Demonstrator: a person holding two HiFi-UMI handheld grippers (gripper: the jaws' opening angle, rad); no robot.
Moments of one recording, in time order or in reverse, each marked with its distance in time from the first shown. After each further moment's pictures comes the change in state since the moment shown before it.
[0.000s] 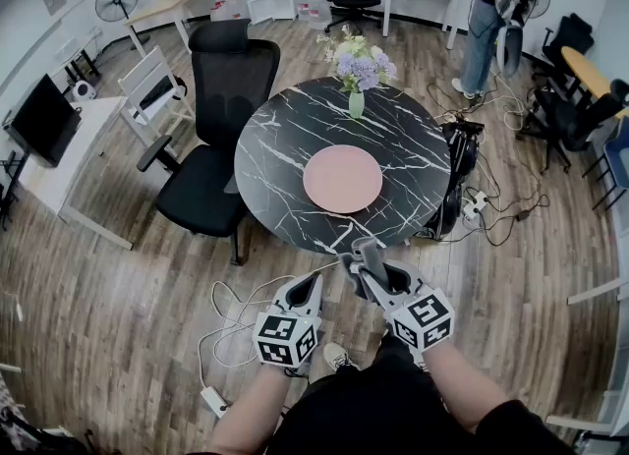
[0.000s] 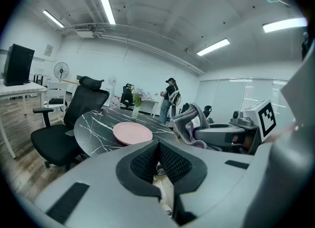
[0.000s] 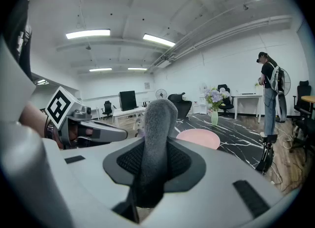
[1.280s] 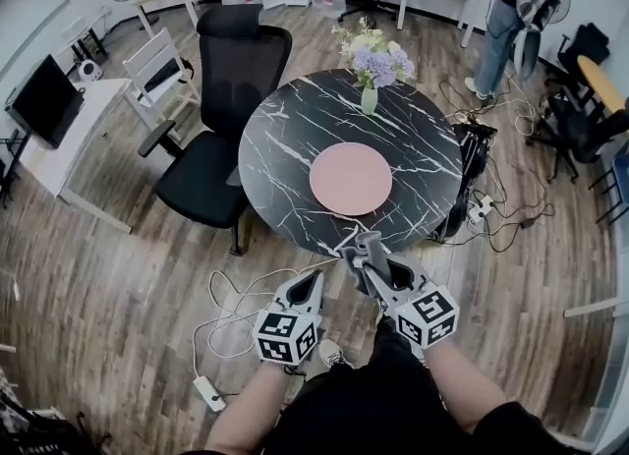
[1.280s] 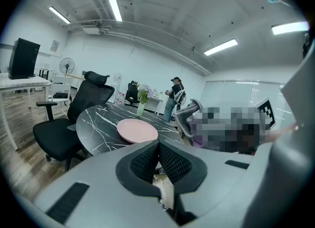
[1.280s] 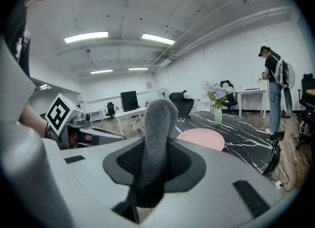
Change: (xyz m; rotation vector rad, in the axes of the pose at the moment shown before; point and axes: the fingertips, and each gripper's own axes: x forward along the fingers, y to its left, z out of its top) left arm 0.025 0.026 -0.008 -0.055 0.017 0.041; right arm 0.034 -0.024 0.002 0.031 0.008 0.049
